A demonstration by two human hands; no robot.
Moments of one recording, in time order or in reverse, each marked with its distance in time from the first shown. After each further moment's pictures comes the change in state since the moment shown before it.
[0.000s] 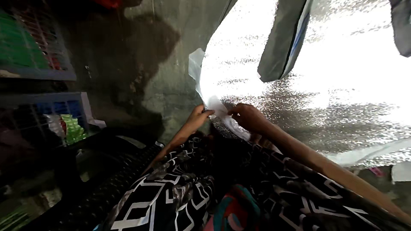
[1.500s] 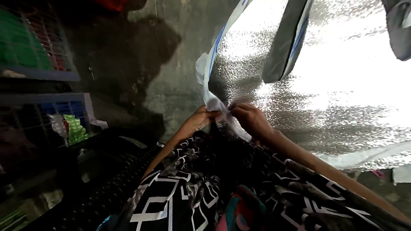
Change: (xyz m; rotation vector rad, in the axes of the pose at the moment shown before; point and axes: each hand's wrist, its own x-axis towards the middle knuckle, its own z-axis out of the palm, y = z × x) left_hand 0.014 0.001 0.003 -0.431 -0.186 -0.085; right_hand -0.013 0.013 0.023 -0.146 0.498 -0.375
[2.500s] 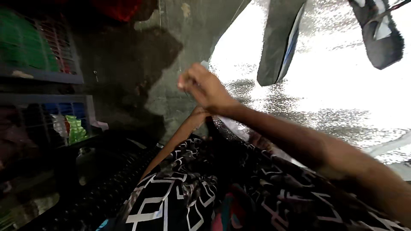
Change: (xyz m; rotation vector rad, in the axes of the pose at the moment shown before) left_hand -0.026 0.017 0.021 0.271 0.194 0.102; right_hand 0.115 -0.114 -0.039 0.383 0.041 -0.196
